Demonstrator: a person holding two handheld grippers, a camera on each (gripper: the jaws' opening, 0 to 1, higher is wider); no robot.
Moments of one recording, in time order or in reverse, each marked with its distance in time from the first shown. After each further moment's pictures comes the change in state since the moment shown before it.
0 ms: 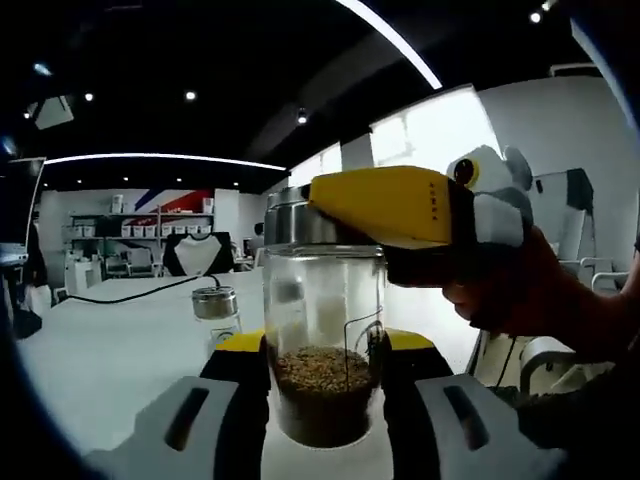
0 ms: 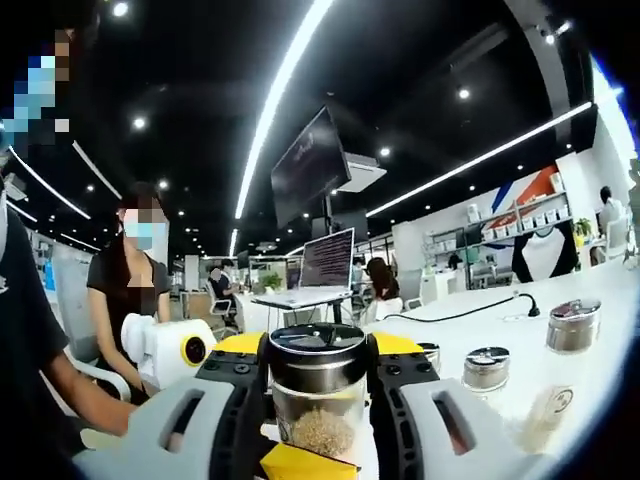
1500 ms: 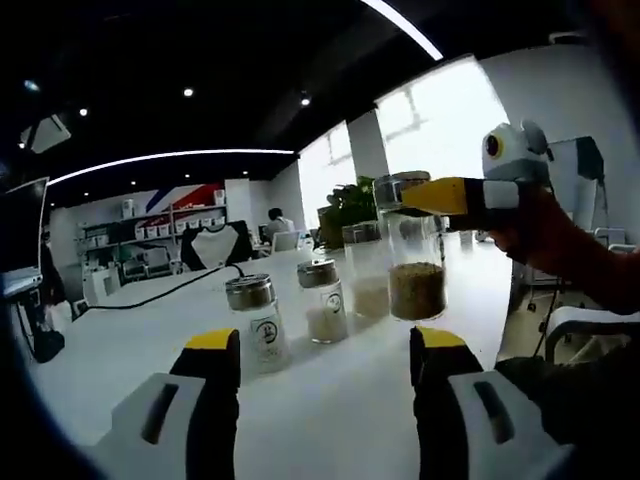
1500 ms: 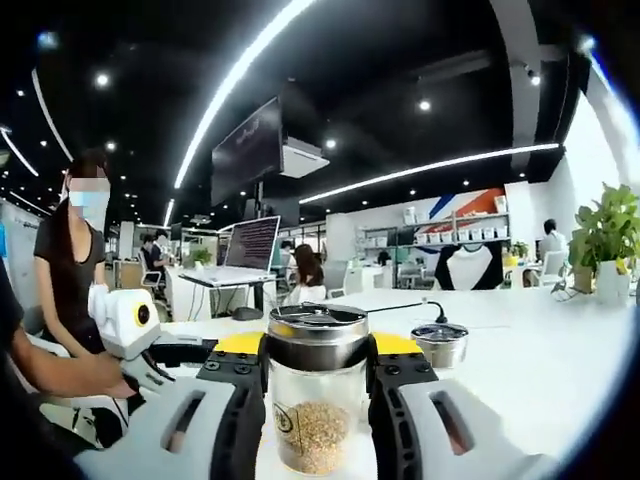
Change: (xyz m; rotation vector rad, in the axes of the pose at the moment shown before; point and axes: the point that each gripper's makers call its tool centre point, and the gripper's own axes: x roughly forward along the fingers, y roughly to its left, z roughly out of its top) left arm -0.003 0.038 -0.010 0.068 0.090 0.059; right arm -0.069 -0.075 0.023 -0.150 0.090 -0.318
